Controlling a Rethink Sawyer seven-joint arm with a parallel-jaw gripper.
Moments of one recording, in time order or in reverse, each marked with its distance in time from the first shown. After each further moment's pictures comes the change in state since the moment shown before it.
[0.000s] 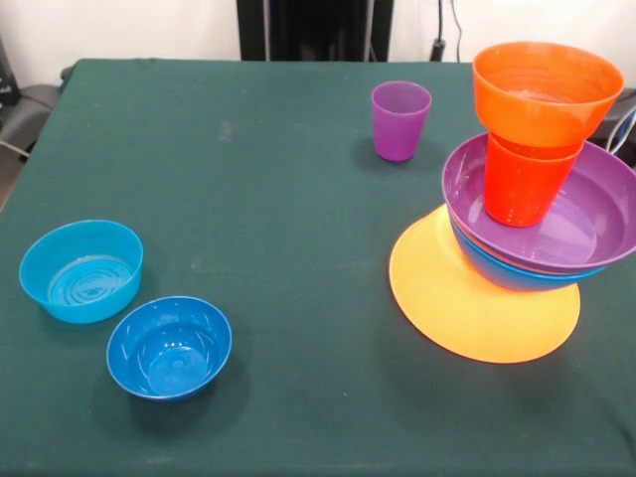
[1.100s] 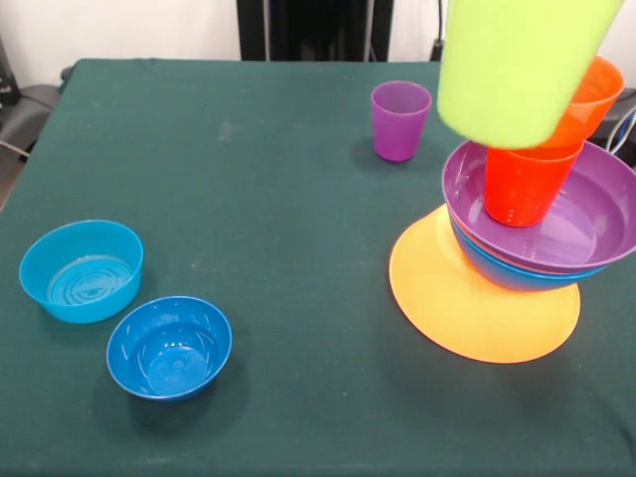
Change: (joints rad) arm 0.044 0.147 -0.090 -0.021 0.023 -0.020 0.007
